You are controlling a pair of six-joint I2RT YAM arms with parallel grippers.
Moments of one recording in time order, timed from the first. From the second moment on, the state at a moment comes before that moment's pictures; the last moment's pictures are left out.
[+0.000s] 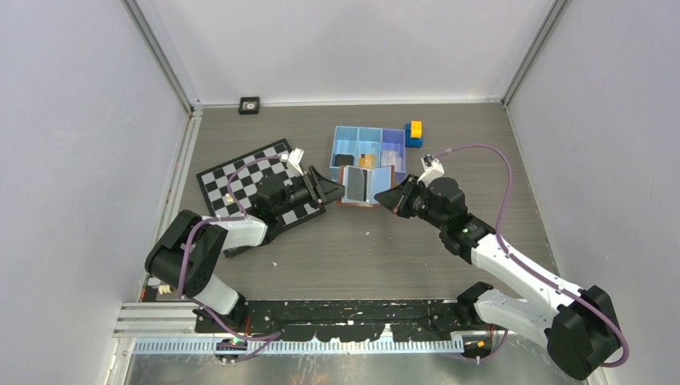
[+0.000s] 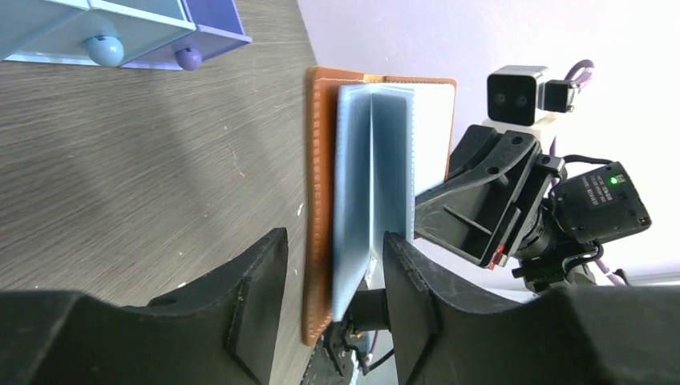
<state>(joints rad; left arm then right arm) -0.49 1.53 0.54 0.93 0.57 -1.11 0.56 0.98 0.57 0.11 -0.15 0.83</state>
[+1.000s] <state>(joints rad) -0.43 1.63 0.47 1.29 0.59 -1.31 0.56 0.98 0.57 0.11 -0.19 0.83</state>
